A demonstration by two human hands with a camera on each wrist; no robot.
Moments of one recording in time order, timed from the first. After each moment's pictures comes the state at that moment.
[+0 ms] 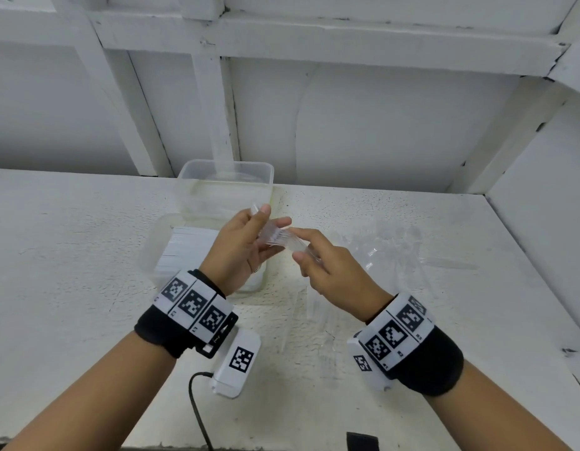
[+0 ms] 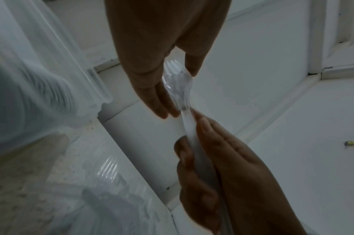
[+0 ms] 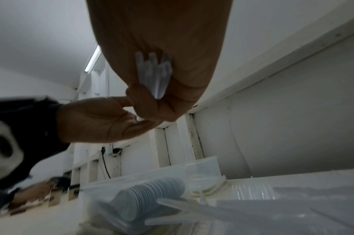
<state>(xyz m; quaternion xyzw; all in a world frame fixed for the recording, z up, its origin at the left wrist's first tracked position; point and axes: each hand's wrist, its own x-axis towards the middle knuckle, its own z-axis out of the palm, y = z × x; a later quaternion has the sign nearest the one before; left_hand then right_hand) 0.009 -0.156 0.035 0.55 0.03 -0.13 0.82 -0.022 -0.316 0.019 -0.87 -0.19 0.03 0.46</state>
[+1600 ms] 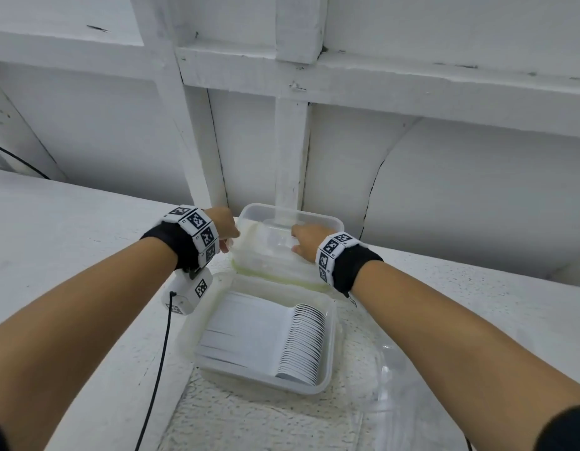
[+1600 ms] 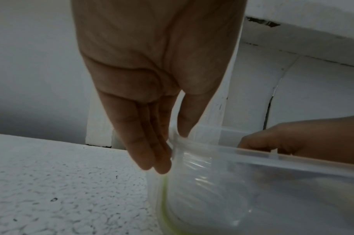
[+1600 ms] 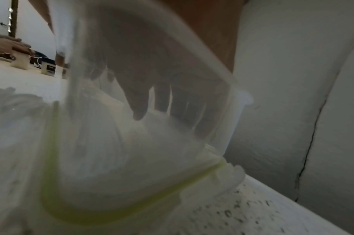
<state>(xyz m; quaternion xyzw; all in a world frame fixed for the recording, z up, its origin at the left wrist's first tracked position) 0.215 -0.002 0.022 0.93 0.15 -0.23 0.24 0.249 -0.191 -0.024 -0.96 -0.24 0.16 -0.02</state>
